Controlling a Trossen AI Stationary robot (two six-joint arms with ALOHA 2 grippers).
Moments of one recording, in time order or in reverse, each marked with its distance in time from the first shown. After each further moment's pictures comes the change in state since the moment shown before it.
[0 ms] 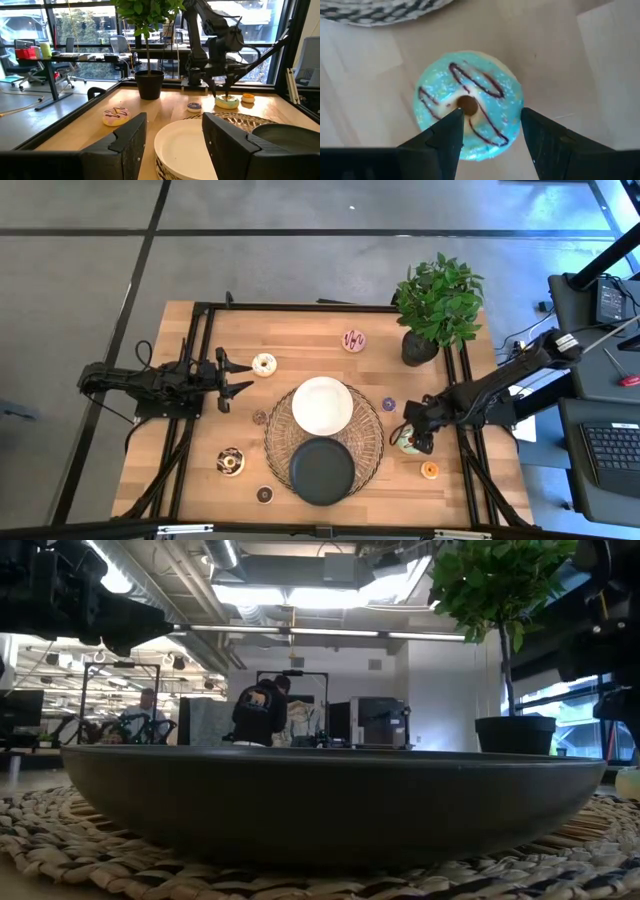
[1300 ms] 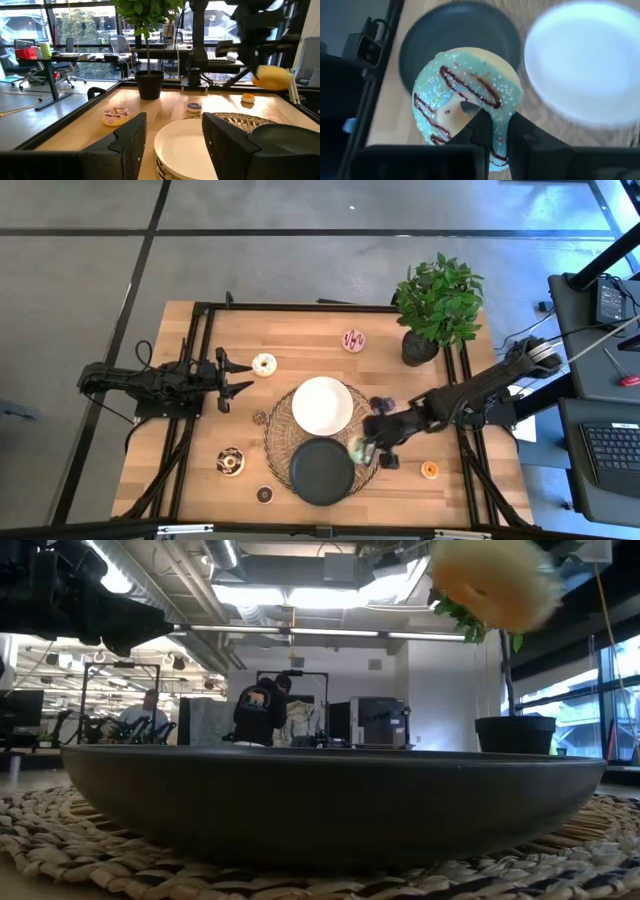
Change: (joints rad) left arm 0.000 0.000 0.000 0.000 0.000 0.000; right arm -0.004 0.370 0.611 0.132 0.181 -0.529
